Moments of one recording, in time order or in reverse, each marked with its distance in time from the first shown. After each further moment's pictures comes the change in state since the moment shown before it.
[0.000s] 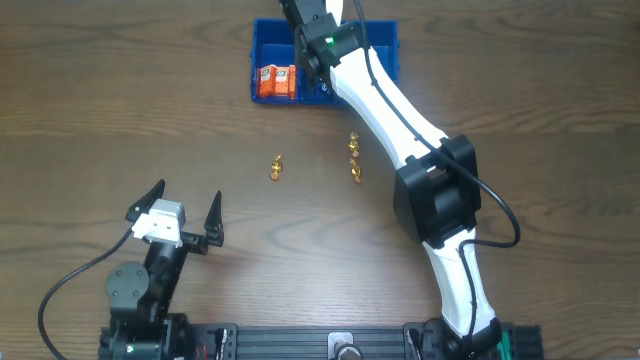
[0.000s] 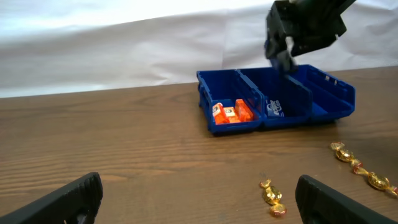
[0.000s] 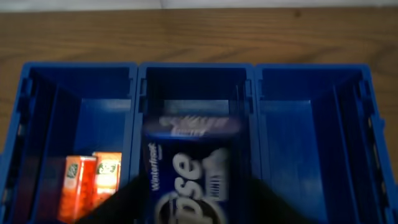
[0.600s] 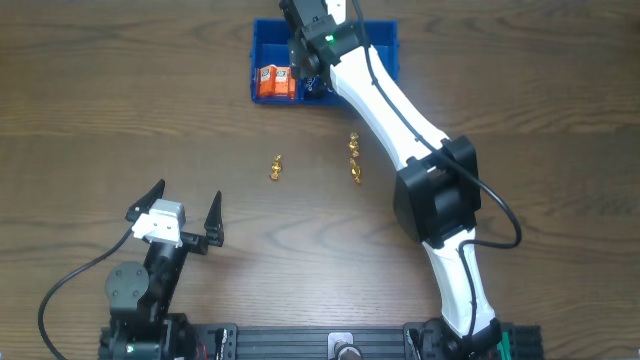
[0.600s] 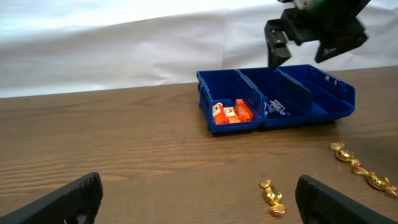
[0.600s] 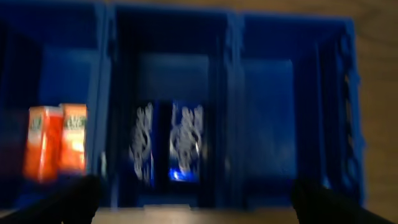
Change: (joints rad) left arm 0.000 0.000 0.000 0.000 0.000 0.000; right arm 0.010 -0.005 0.052 -0.234 0.001 -0.008
